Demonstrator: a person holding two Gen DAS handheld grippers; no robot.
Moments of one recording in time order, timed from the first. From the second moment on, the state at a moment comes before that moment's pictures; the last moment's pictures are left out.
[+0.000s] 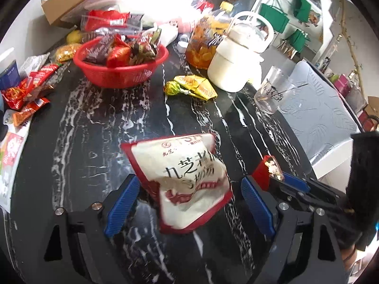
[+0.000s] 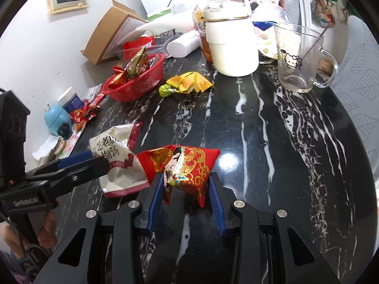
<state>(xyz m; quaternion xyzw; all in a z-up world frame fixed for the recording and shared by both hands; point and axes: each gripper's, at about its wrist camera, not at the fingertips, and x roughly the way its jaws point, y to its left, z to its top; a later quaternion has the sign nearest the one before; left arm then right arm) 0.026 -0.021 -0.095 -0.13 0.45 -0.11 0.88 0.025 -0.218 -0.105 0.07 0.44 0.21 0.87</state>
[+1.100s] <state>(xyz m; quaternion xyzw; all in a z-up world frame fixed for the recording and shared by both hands) 0.028 -0.034 -0.110 -0.06 0.46 -0.11 0.88 0.030 -0.225 -0.117 0.08 0.46 0.20 0.86</state>
